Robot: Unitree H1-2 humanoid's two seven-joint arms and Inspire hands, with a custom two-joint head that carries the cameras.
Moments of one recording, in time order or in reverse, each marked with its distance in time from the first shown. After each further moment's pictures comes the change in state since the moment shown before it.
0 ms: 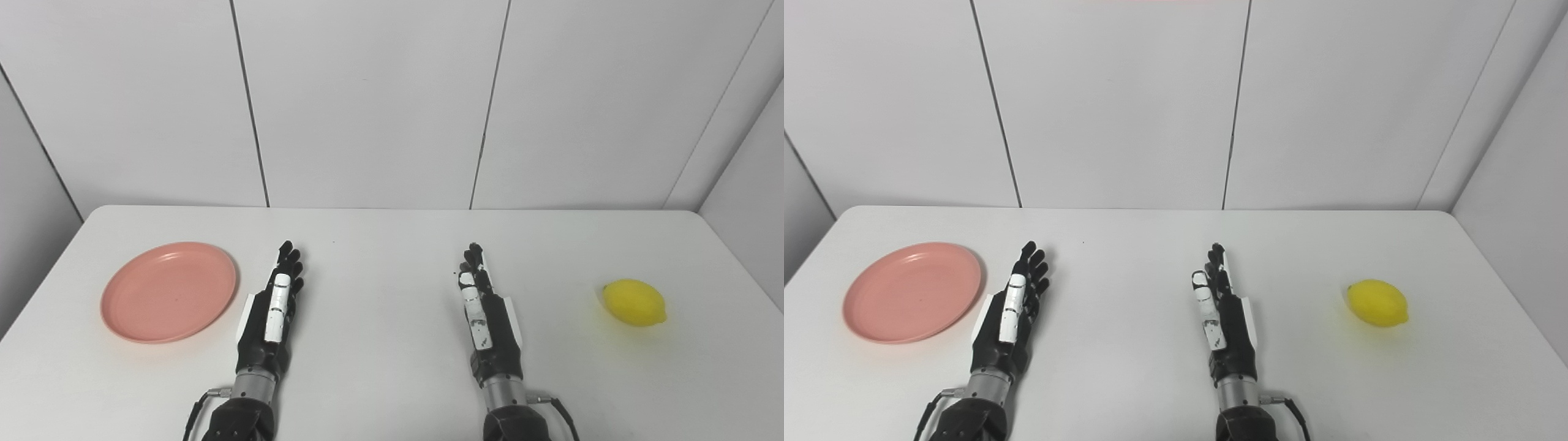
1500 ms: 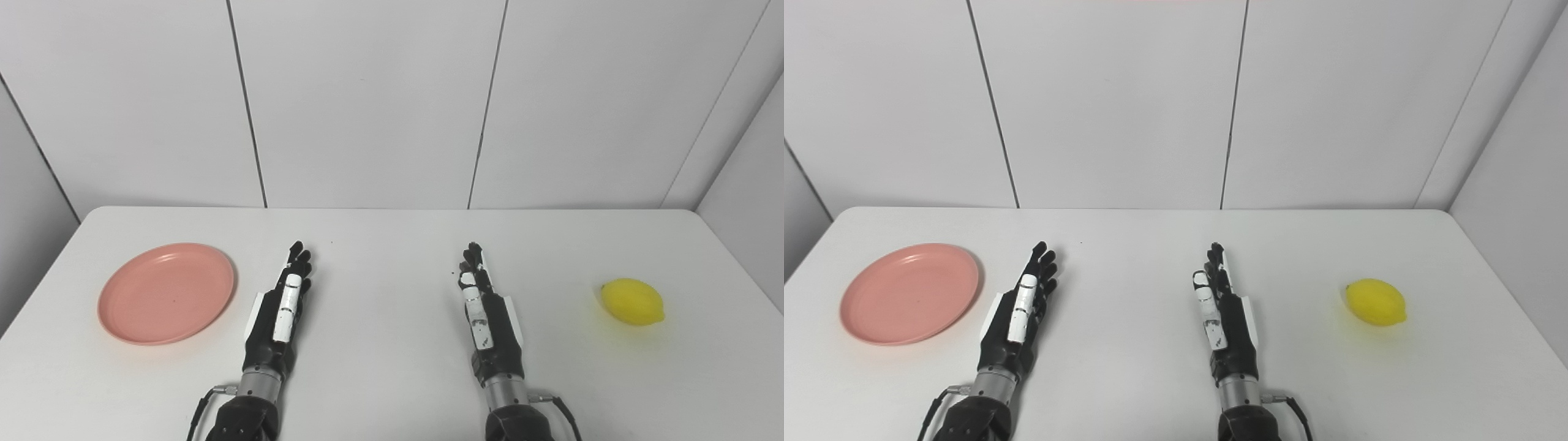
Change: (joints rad) left arm -0.006 0.010 -0.023 0.003 0.010 0.009 -0.008; right arm -0.002 -0.008 0.000 0.000 0.000 0.000 0.005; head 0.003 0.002
